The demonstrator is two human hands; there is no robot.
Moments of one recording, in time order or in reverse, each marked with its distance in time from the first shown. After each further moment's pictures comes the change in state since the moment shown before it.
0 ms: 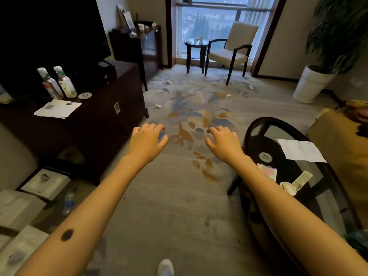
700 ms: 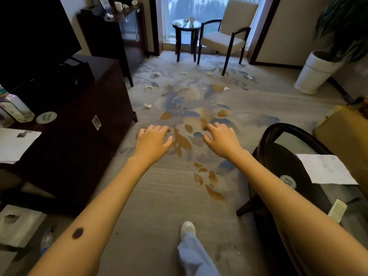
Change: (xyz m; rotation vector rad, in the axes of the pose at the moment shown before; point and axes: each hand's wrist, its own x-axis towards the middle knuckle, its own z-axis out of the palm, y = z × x) left_hand 0.308 -0.115 0.108 -0.079 -0.138 0.055; right_hand 0.334 0.030 0.071 -0.022 -0.056 0.067
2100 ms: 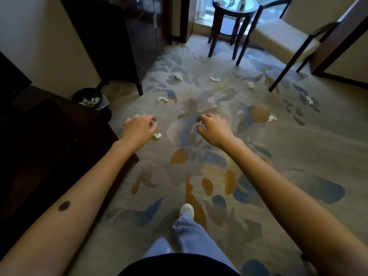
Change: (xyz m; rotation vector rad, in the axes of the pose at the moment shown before) left_hand 0.825 -0.365 0.118 -0.021 -0.077 -0.283; right_hand 0.925 0.060 0.096 0.006 -0.237 -0.187
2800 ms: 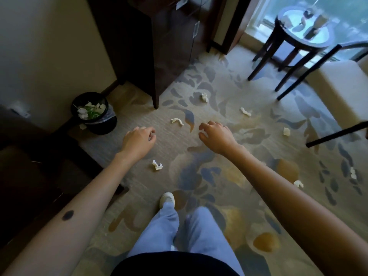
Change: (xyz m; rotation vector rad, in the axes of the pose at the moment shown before) left_hand 0.376 -0.107 0.038 -0.110 -0.055 -0.343; right_hand 0.469 0.057 -0.027 -0.094 -0.180 -0.253
